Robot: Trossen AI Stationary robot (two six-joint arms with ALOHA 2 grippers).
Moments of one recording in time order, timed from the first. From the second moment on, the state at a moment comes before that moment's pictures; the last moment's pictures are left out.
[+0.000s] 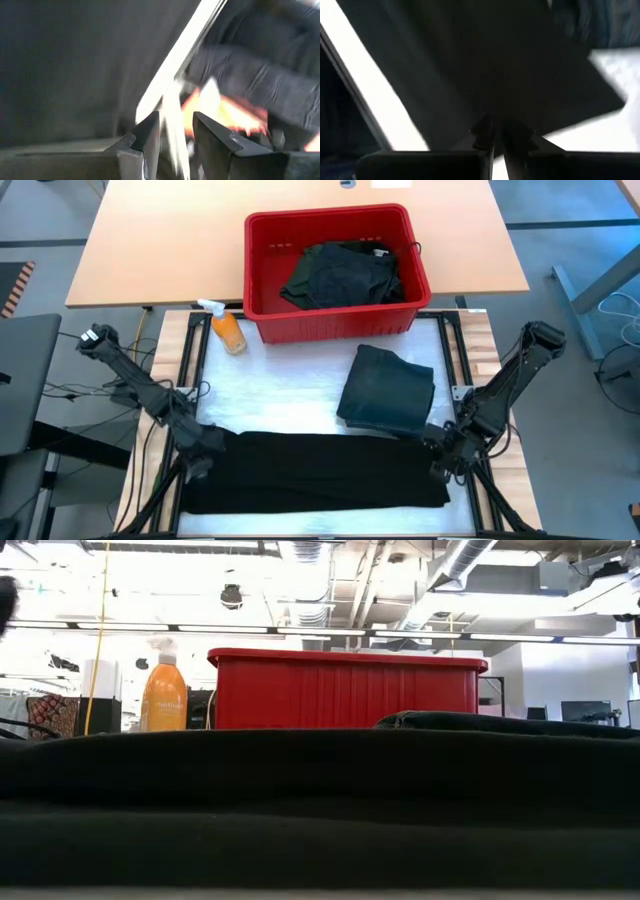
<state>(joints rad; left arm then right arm) -0.69 0.69 0.34 -0.28 0.40 -1.58 0.89 1.06 0.63 -0.74 0.09 1.42</state>
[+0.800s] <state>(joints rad) -0.41 1.20 0.34 -0.24 -0.24 -0.93 0.89 1.35 0.63 -0.49 -0.19 1.44</state>
